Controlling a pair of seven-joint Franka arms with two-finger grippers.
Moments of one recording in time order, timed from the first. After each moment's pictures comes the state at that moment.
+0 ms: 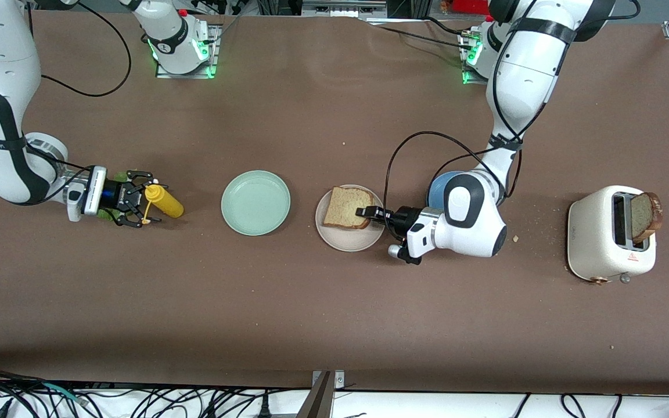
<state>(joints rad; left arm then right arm) -0.40 0.84 0.06 -1.46 -1.18 1.88 0.50 -0.10 0.66 -0.24 -1.99 1.28 1.67 -2.43</state>
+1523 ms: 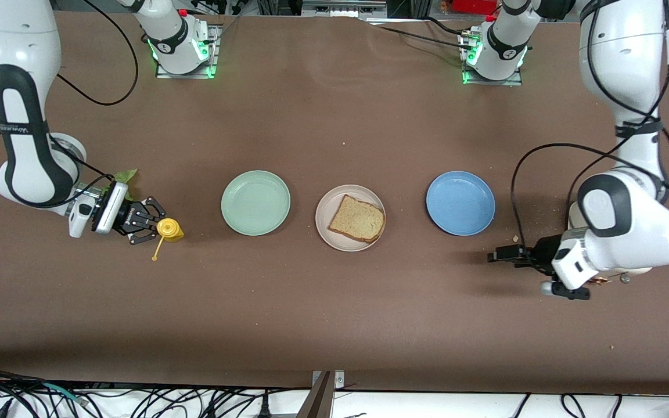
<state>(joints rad) -0.26 0.67 0.38 -1.44 -0.69 1.91 0.42 0.14 0.50 -0.24 -1.94 1.24 2.09 -2.22</state>
